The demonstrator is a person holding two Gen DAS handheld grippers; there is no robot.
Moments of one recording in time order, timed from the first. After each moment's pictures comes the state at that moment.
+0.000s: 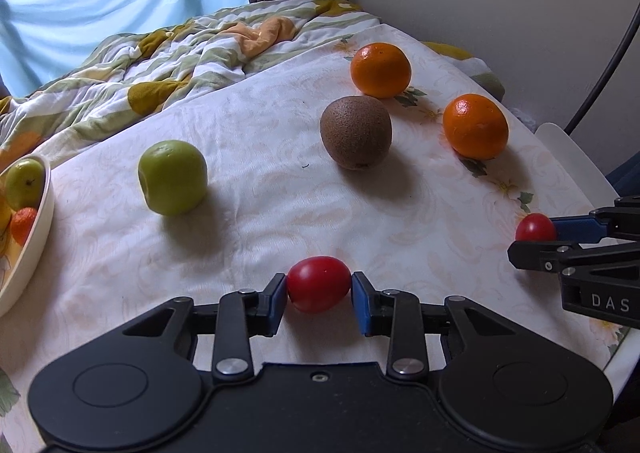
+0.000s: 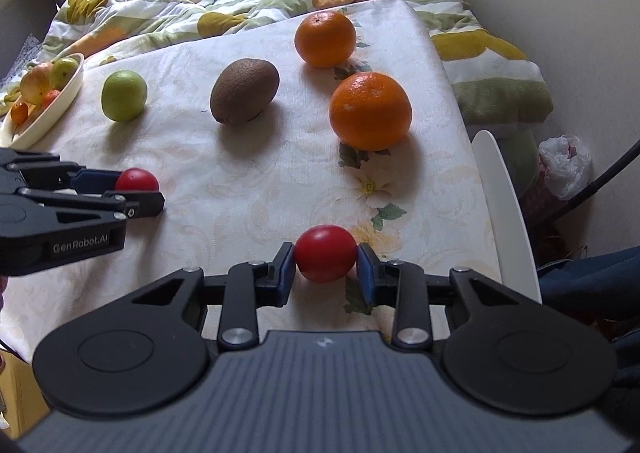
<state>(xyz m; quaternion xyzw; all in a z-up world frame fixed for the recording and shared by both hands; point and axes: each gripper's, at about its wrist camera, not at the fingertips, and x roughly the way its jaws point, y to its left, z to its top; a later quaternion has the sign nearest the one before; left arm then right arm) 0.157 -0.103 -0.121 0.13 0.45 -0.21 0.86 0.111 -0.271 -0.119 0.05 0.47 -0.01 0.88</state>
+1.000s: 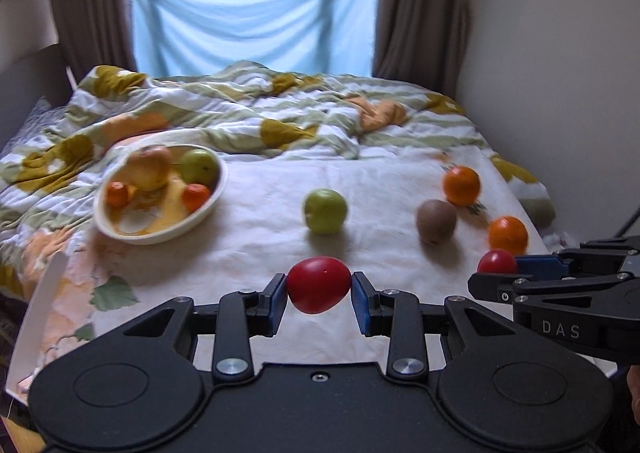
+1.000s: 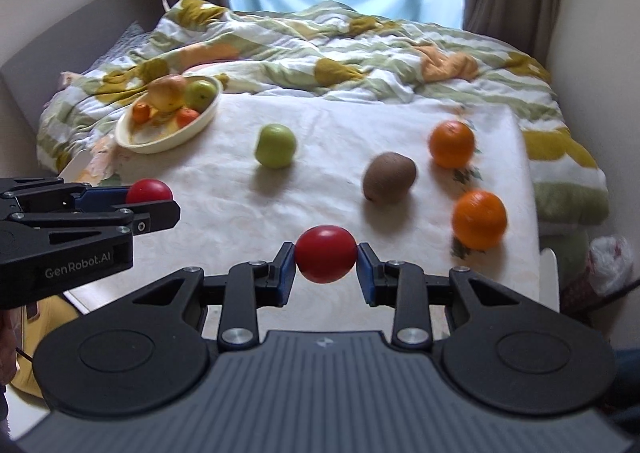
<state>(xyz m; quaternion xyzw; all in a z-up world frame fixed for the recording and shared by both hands) 0.077 -0.019 -0.020 0.01 0.37 -0.06 0.93 0.092 -0.203 -0.033 -0.01 0.40 0.14 0.91</state>
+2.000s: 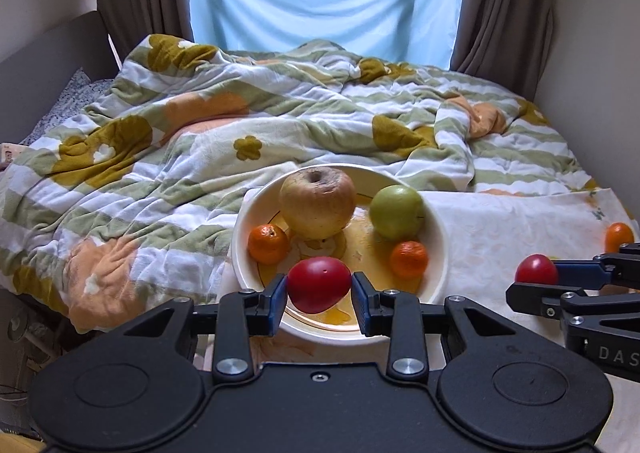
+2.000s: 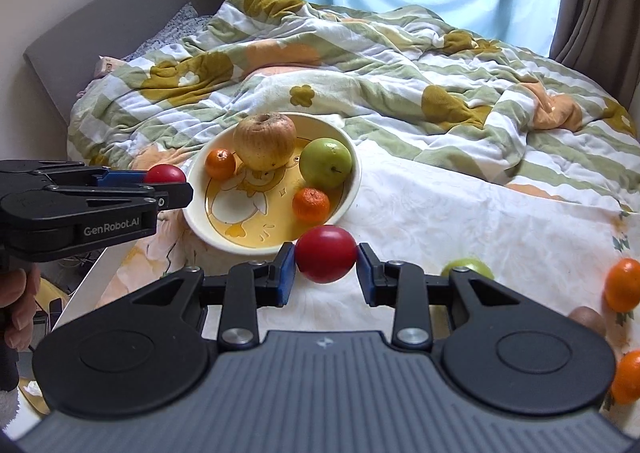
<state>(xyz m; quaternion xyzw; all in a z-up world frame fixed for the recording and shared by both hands) 0.228 0.172 -0.040 0.01 0.41 -0.01 0.91 0.229 -0.006 -0.027 -0.03 0.42 0.20 0.89</state>
